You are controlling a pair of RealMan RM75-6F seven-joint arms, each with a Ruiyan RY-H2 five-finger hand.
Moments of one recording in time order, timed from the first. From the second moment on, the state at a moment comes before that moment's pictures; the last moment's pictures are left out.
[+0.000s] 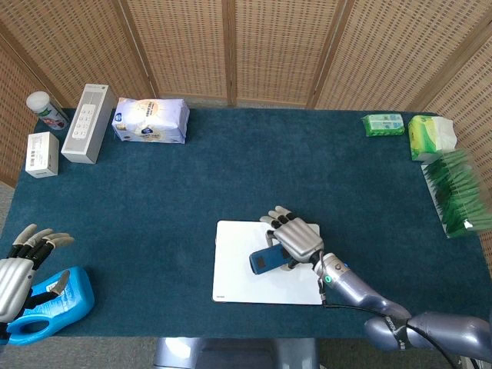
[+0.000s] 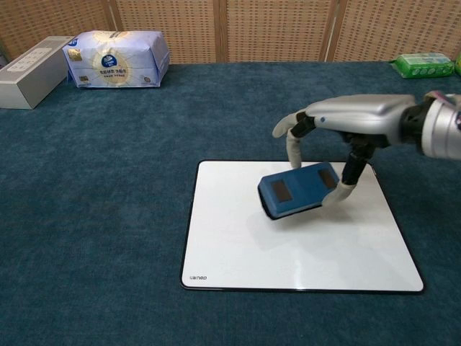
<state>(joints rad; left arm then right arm) -0.05 -0.92 0.04 -1.96 1.63 1.49 -0.06 0.82 -1.40 0.08 -1.68 -1.17 0.81 -0.30</state>
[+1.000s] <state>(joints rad) -0.04 -0.93 0.06 -1.89 1.66 1.51 -0.16 0.81 -1.39 0.04 -1.59 -1.03 0.81 -0.34</state>
